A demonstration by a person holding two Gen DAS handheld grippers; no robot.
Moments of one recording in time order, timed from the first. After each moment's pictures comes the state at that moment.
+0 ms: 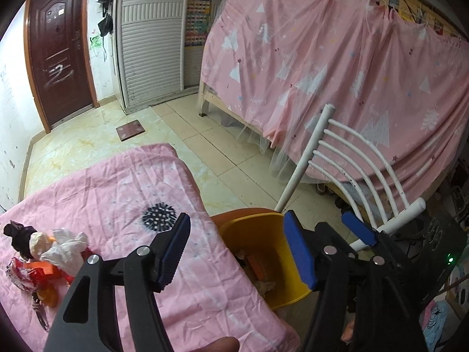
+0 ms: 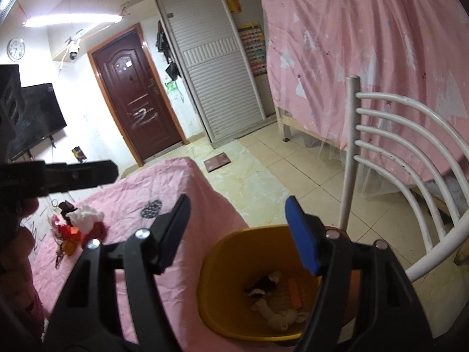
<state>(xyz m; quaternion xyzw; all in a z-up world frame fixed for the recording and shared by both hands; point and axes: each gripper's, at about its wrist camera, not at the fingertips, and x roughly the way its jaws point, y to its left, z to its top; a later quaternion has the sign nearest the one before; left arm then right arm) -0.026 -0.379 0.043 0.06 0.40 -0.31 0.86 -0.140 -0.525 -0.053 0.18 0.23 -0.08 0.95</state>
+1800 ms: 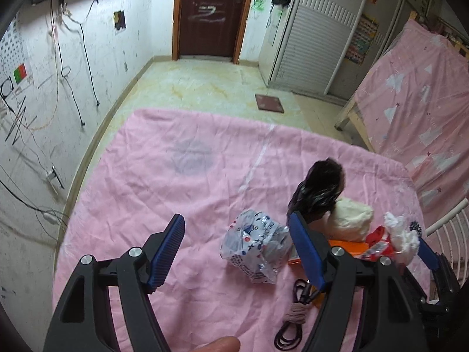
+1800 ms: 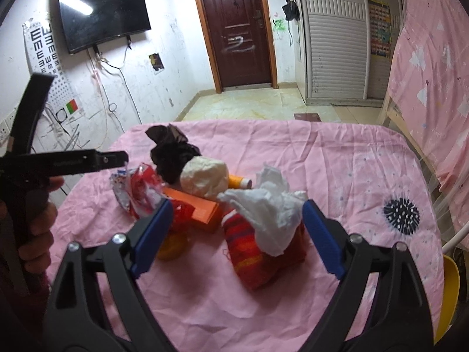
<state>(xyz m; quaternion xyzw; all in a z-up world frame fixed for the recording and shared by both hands) 0.089 -0.008 -0.033 -0.08 0.47 -0.01 0.88 0.019 -0.239 -0.061 0.04 0.35 0.13 0.93</state>
